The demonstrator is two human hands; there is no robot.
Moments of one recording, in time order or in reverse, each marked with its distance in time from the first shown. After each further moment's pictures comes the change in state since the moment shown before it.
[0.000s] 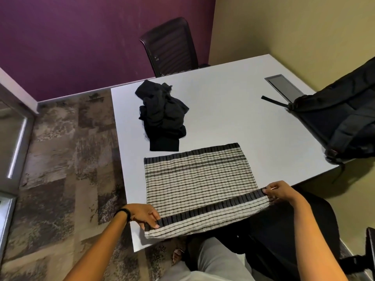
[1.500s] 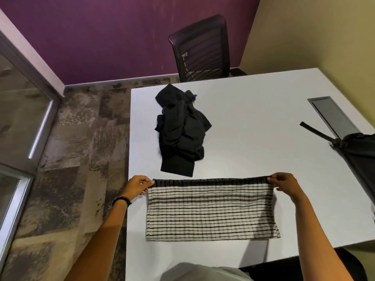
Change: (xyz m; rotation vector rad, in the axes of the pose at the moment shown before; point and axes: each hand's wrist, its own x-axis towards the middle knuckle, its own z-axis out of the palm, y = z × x) left_hand 0.050 -0.015 -0.156 -0.555 0.873 0.146; right_hand 0.158 -0.143 -0.022 0.061 0.139 -0.235
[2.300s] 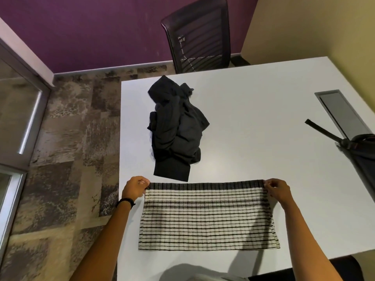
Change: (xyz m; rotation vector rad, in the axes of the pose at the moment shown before) left_hand 0.040 0.003 0.026 0.048 0.154 -0.109; right_hand 0.049 0.039 0.030 -0.124 0.057 0.052
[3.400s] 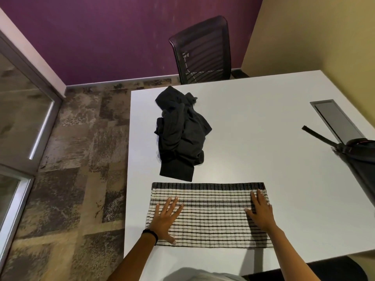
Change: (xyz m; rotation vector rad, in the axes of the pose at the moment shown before) left_hand -0.063 -0.067 0.087 1.118 -0.292 0.525; right_hand -0.069 0.037 0.060 -0.625 -0.196 -0.235
